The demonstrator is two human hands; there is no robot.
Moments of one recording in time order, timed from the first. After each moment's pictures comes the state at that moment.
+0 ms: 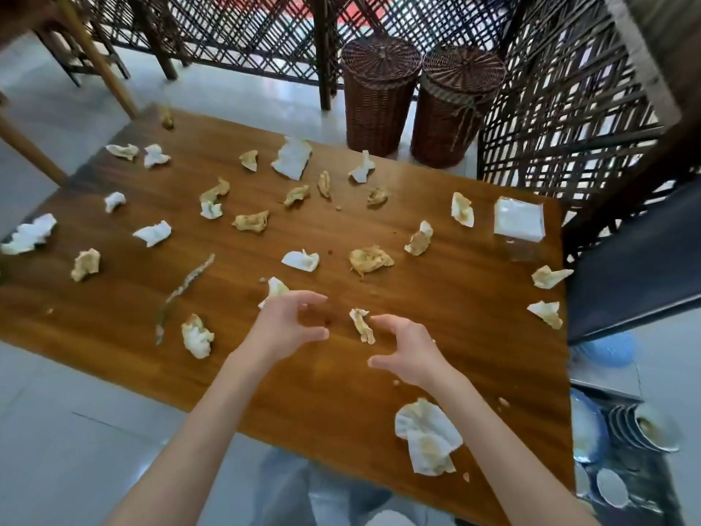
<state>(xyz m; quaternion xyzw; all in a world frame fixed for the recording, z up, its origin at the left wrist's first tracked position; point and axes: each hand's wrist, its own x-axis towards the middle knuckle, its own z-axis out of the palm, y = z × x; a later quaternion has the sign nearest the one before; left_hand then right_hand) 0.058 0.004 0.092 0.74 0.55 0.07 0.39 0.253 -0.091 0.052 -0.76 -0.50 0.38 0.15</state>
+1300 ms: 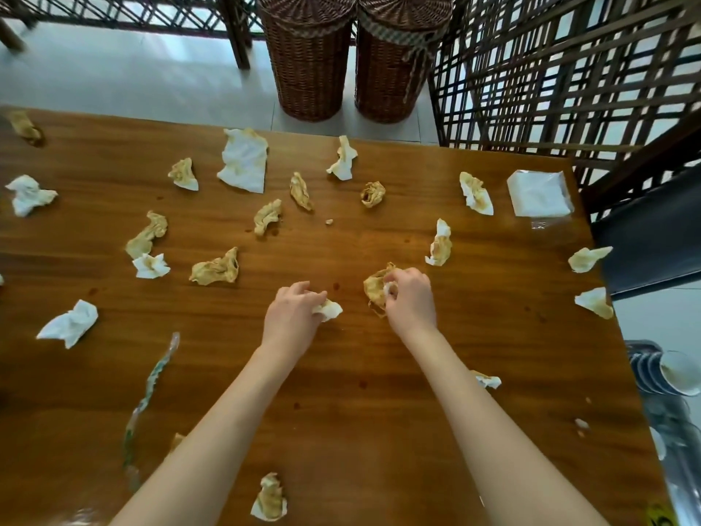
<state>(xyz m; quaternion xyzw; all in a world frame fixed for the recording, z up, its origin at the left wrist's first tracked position) 0.089 0.175 -0.029 0.86 0.45 0.01 0.22 0.247 0.091 -0.019 -0.90 -0.36 0.16 0.21</state>
